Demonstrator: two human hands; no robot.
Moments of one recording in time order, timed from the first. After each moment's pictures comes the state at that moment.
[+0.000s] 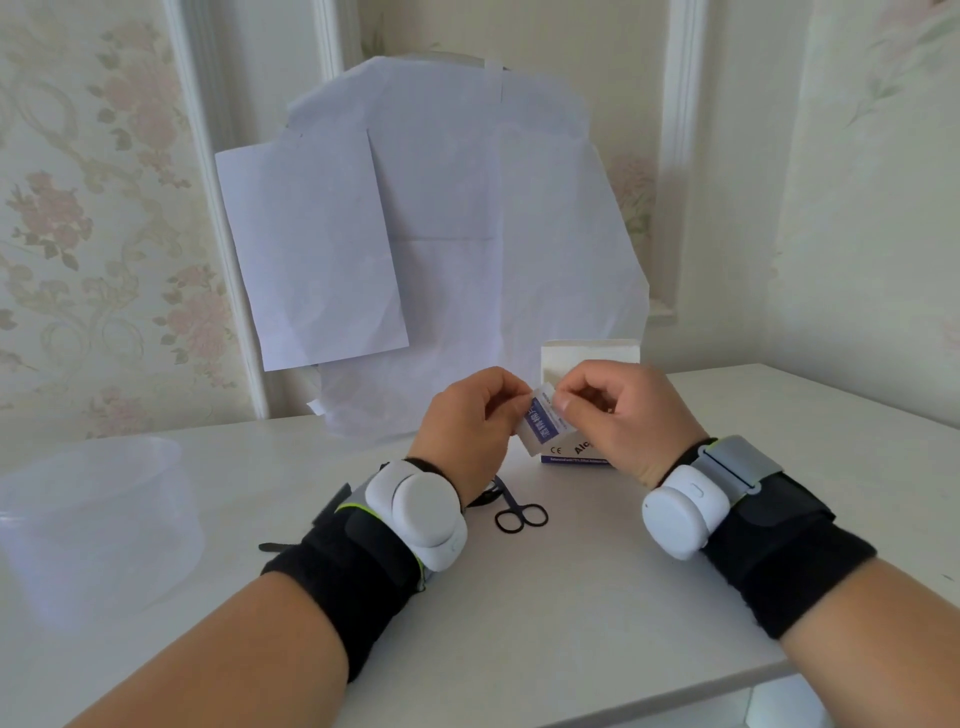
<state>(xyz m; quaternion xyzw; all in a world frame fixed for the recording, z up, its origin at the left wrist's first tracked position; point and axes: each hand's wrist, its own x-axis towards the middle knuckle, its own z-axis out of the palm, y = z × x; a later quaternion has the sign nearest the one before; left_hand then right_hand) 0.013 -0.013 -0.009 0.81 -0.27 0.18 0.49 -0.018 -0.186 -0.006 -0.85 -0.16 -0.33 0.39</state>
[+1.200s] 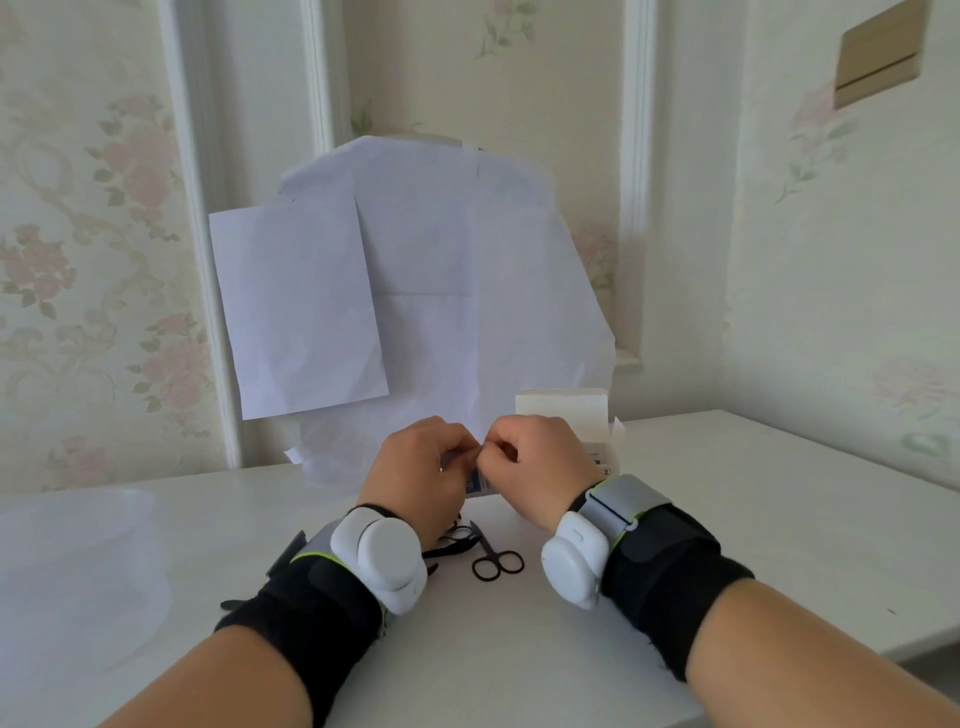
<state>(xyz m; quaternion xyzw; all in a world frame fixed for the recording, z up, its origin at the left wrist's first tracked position) 0.017 0.007 -0.007 0.85 -0.27 0.28 0.36 -0.008 -0.137 0.000 -0.90 -0.11 -0.29 0.30</state>
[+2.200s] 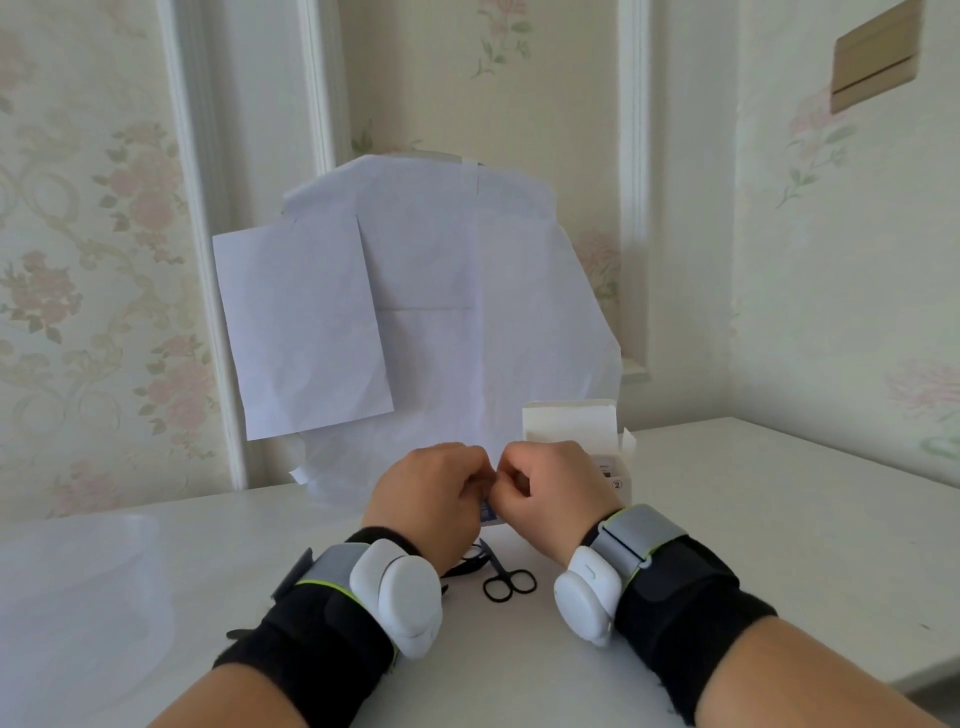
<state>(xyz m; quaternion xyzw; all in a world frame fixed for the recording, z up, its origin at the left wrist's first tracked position) 0.007 0.007 -0.003 0.88 -0.28 0.29 0.24 -0.013 -0.137 -0.008 -0.91 -0.10 -0.31 0.26</state>
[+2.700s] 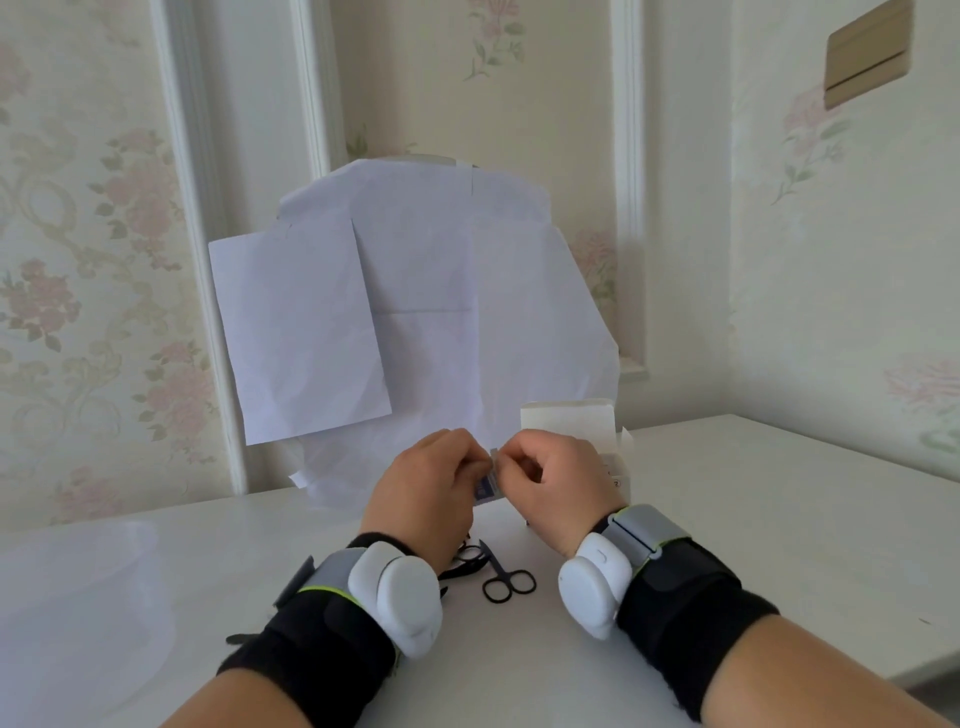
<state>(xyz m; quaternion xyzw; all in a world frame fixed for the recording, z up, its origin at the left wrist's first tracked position) 0.017 0.005 -0.007 0.85 -0.27 0.31 0.33 -0.009 -0.142 -0.011 -0.85 -0.10 -0.34 0.39</state>
